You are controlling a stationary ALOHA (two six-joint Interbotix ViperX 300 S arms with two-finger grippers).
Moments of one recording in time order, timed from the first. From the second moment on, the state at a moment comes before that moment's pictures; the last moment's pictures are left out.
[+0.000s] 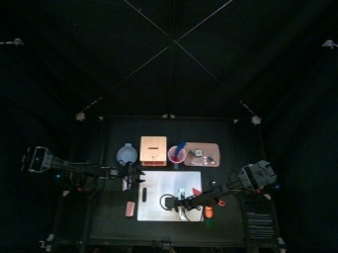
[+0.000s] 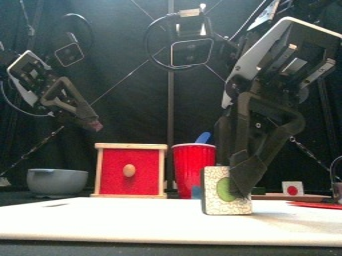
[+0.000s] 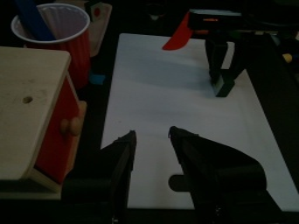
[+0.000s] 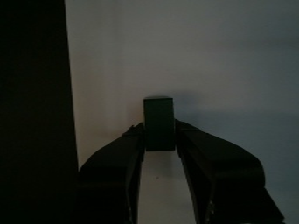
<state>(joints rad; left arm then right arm) 0.00 -0.40 1.20 -0.08 -0.39 0.00 0.32 0.21 0.46 -0.26 0.41 0.55</state>
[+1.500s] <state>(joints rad) 0.00 -0.40 1.20 -0.08 -0.39 0.00 -0.61 -0.21 0.92 -0.38 0.45 0.55</state>
